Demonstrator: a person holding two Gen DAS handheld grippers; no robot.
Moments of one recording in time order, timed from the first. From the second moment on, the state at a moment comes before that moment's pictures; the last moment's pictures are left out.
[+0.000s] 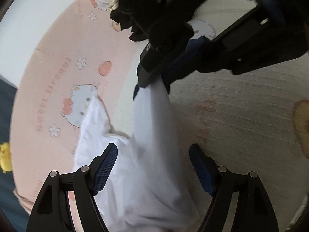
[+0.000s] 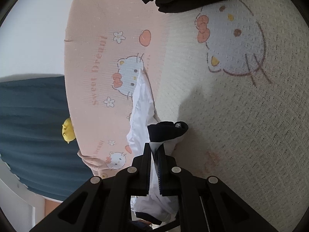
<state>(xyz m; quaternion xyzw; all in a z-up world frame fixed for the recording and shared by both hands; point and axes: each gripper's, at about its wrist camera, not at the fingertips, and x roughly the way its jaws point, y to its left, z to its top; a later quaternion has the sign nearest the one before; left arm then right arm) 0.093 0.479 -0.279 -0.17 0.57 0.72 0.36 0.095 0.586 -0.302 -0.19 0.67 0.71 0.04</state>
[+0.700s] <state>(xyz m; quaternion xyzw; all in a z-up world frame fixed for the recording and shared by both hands) 0.114 0.431 -0.309 -0.14 0.62 0.69 0.34 0.102 0.578 -0.325 -0.25 0.68 0.68 0.09</state>
